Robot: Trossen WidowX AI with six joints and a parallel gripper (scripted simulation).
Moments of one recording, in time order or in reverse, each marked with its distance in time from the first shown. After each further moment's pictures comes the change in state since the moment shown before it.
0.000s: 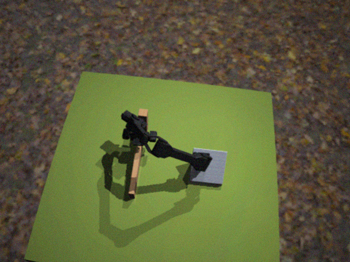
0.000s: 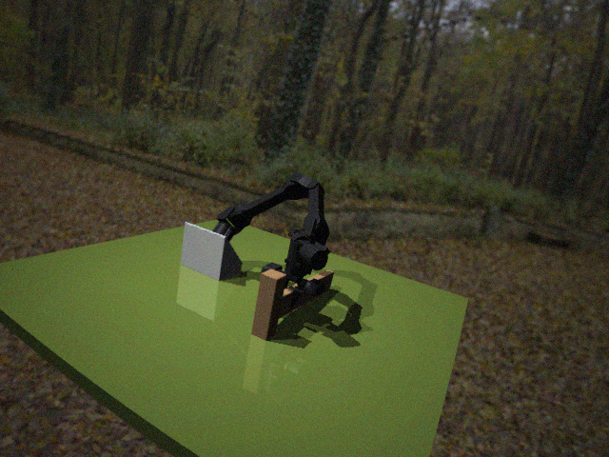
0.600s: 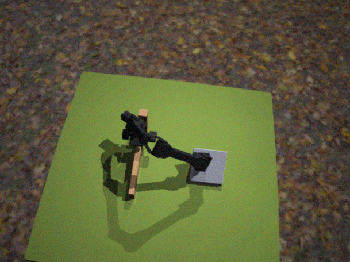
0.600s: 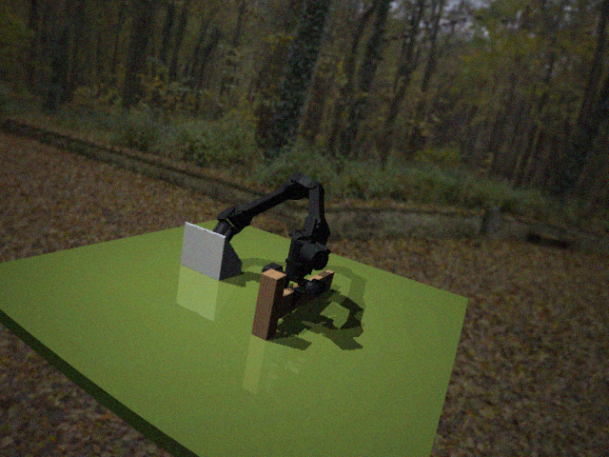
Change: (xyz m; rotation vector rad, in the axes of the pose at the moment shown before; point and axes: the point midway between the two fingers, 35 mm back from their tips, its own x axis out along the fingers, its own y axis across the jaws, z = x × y) arm 0.000 -0.001 0.002 -0.003 -0.001 -0.001
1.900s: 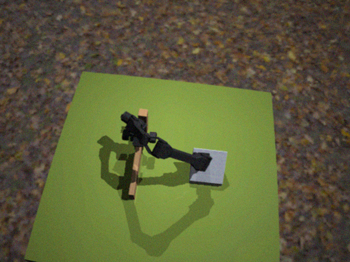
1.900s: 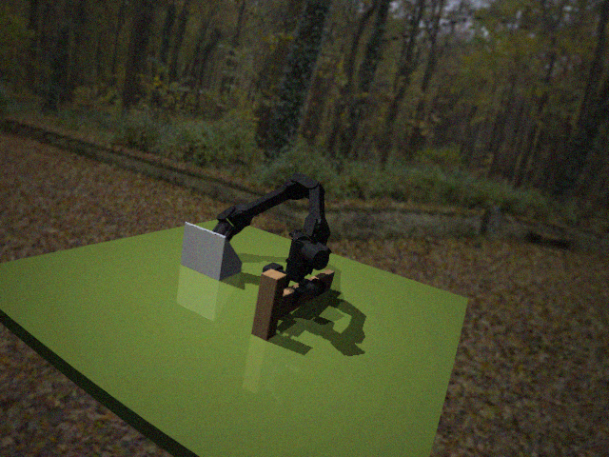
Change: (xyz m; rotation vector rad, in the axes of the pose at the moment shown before) arm 0.001 0.000 0.004 0.001 -0.002 0.001
